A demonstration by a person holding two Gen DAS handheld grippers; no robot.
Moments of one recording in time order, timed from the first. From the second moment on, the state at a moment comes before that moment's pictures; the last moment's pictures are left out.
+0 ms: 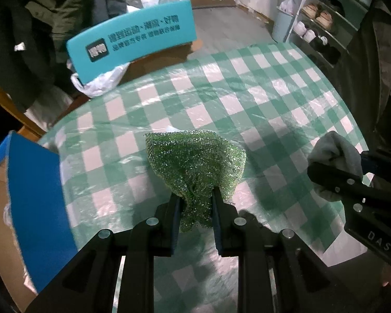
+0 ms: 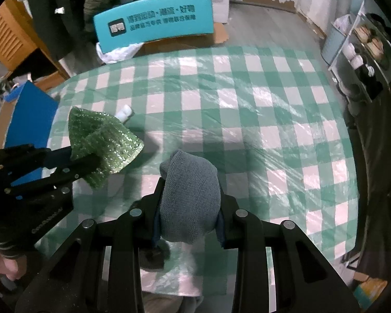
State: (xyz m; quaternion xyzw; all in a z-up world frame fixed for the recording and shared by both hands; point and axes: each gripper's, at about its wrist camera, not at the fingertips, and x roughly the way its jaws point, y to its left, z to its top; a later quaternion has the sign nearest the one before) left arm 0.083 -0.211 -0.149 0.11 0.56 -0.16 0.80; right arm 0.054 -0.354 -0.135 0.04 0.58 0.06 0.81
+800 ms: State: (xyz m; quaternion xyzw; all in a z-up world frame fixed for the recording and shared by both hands) left arm 0.048 -0.132 -0.094 0.10 0.53 -0.11 0.84; right arm 0.045 -0.287 -0.081 -0.01 0.54 0.12 0.83
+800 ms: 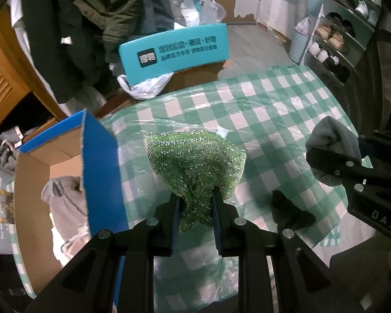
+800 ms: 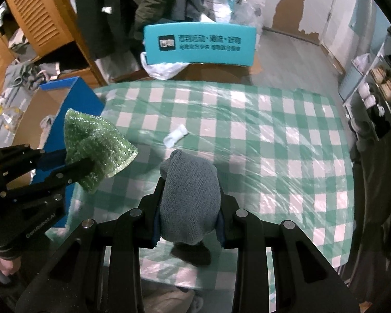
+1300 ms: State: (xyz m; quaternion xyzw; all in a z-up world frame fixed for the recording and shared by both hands) left arm 0.033 -0.071 -0.070 0.07 0.51 -0.08 0.85; right arm 0.051 -0.226 -0.063 -0.03 0.52 0.17 0.84
